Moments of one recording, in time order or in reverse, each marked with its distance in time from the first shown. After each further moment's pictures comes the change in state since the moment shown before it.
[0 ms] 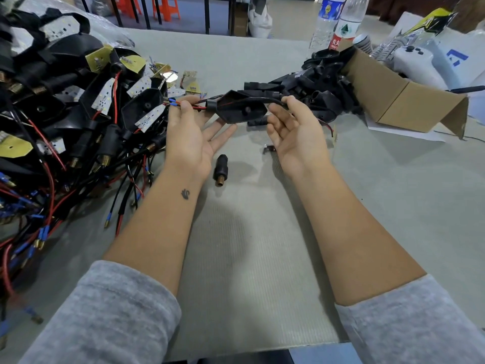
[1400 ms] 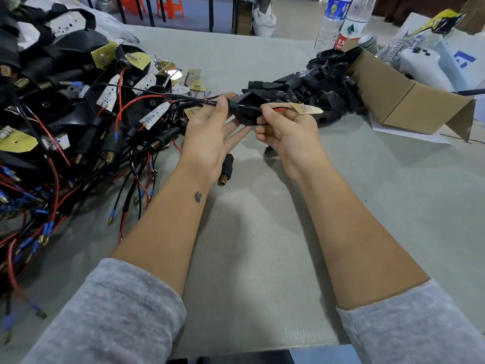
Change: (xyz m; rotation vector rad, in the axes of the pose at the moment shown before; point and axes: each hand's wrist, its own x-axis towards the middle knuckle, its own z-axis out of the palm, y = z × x) left_hand -0.003 -0.011 0.006 0.127 -0.168 -0.004; right_hand -0.003 0.007 0.005 -0.383 -0.153 -0.074
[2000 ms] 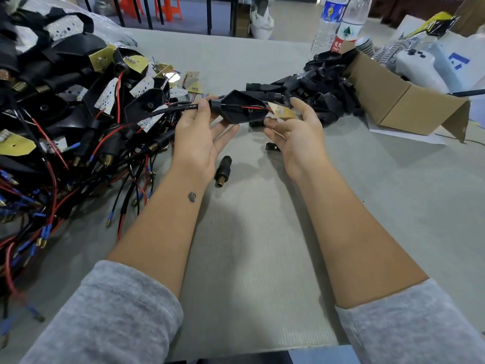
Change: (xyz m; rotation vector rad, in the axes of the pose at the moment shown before) left_hand 0.004 0.004 -0.005 -0.095 0.180 0.013; right_hand 0.008 -0.001 -0.008 0.136 0.223 0.043
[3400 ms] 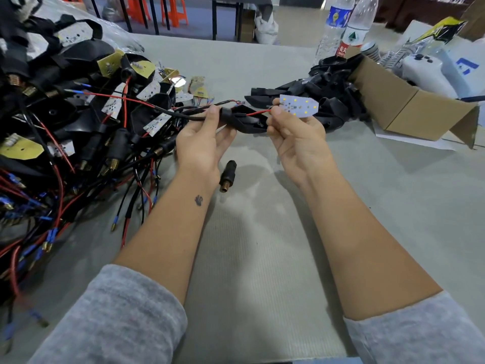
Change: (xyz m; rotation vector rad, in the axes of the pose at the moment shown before) left_hand -0.007 0.000 0.003 -0.012 0.099 0.022; right_hand -0.010 -0.002 0.007 0.183 -0.212 -0.017
